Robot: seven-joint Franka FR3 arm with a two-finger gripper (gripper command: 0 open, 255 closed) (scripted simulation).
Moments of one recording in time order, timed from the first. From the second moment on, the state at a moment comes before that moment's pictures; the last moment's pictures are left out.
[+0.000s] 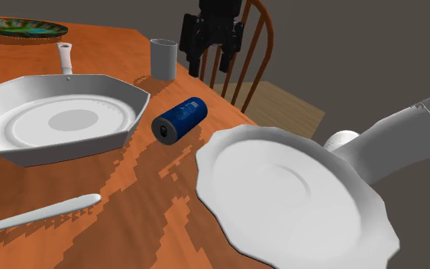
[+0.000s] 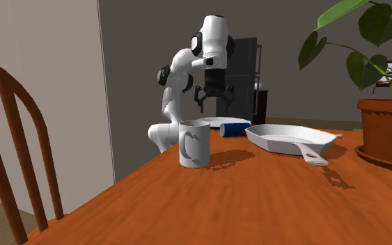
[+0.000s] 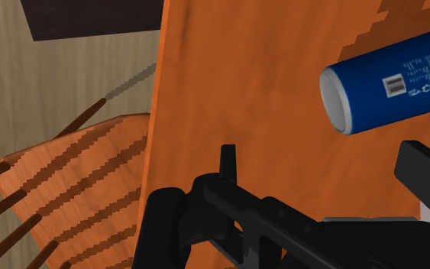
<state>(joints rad) 0.08 -0.52 0.40 -1.96 0.20 1.48 0.48</state>
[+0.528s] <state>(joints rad) 0.08 -0.52 0.40 -1.96 0.20 1.48 0.48</state>
